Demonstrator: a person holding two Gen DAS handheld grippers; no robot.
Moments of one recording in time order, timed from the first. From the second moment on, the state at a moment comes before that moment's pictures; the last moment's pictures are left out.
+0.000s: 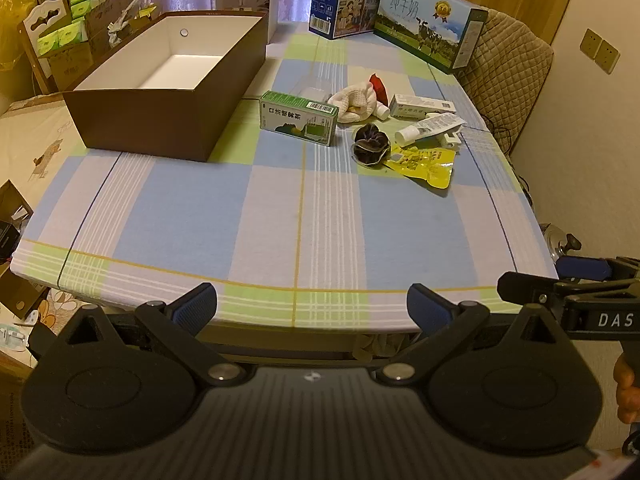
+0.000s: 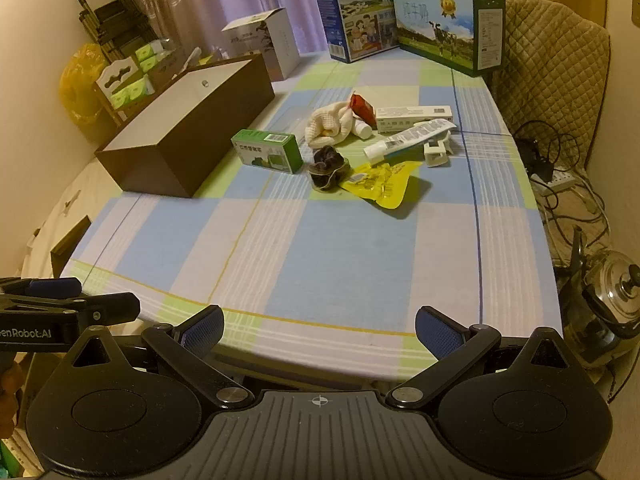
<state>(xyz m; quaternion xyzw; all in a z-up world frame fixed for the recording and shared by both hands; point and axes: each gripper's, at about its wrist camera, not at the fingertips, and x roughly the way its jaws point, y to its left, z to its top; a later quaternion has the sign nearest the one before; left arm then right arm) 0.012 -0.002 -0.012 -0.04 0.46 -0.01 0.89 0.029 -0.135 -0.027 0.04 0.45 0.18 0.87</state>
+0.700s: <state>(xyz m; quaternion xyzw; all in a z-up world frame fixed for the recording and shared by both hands) 0.033 0.000 -0.013 -0.04 0.47 -0.01 0.88 0.047 -0.133 -0.028 0.04 0.46 0.17 0.87</state>
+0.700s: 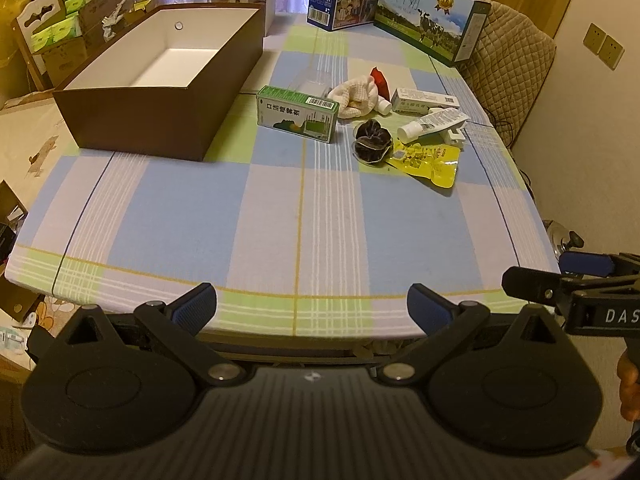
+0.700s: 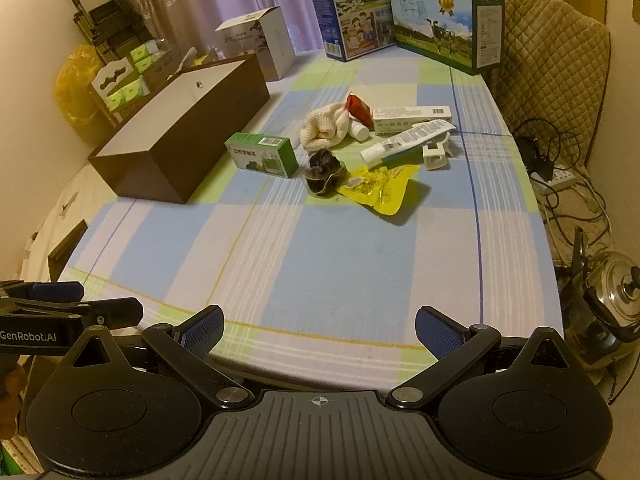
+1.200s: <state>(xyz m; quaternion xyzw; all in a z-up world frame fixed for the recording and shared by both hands) 0.078 0.006 -0.011 -0.03 0.47 -0.03 0.88 0.081 -0.132 -0.027 0.06 0.45 0.16 0.88</state>
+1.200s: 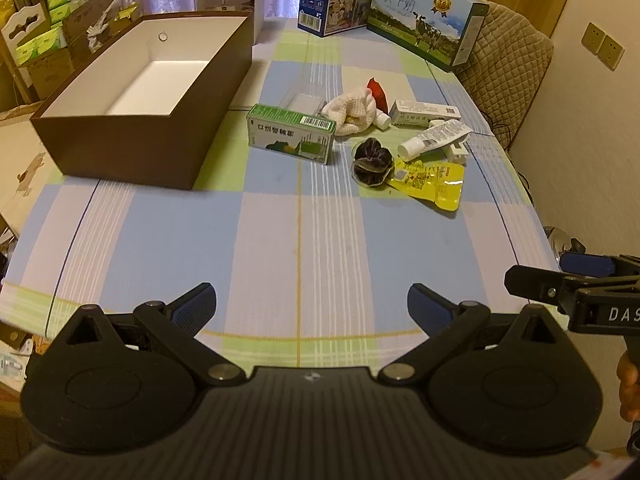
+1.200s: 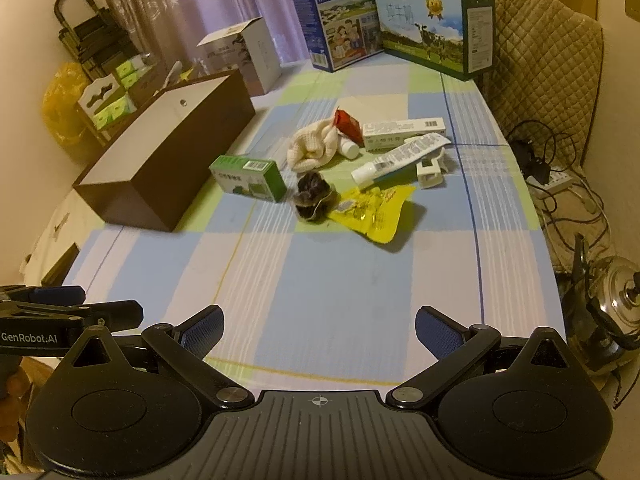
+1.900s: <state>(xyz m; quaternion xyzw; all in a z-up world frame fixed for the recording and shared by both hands) 0.147 0.016 -0.031 -0.02 0.50 -0.05 0.87 0.136 -0.138 -0.053 0.11 0.46 0.13 0.87</state>
